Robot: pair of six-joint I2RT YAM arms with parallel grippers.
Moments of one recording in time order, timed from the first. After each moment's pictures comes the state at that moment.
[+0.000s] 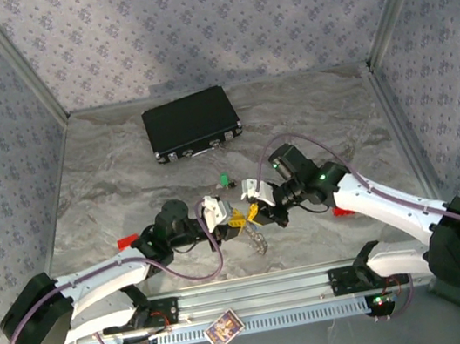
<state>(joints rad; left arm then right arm) -0.90 1.10 0.38 0.41 0.47 0.08 0.73 1.21 0.86 -0.56 -0.66 -0.50</state>
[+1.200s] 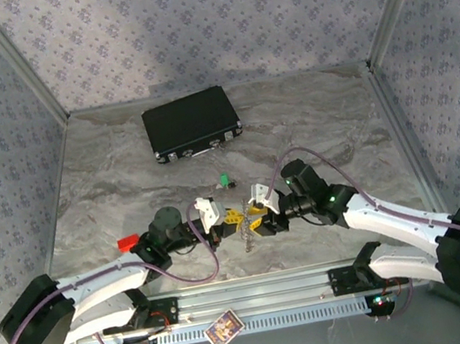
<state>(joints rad) -0.90 1.09 0.30 0.62 0.46 -0.01 0.75 1.09 0.58 -0.14 -0.60 -0.32</state>
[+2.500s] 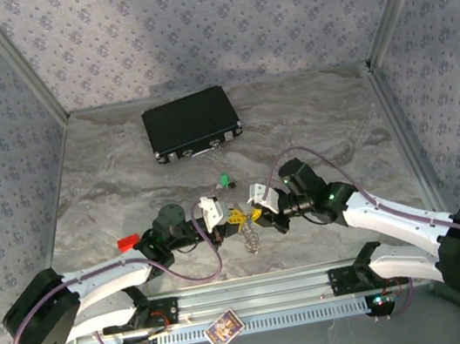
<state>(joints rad) -0.90 1.13 0.33 0.61 0.48 0.03 0.75 1.09 0.63 -0.25 -0.53 -0.36</state>
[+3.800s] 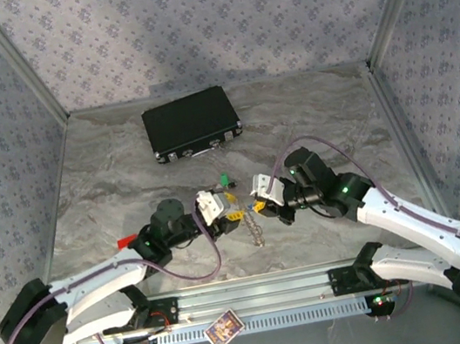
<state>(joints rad) -0.90 1.03 0.39 0.45 0.28 0.12 0.76 1.00 0.80 -0.48 -0.43 -0.43</state>
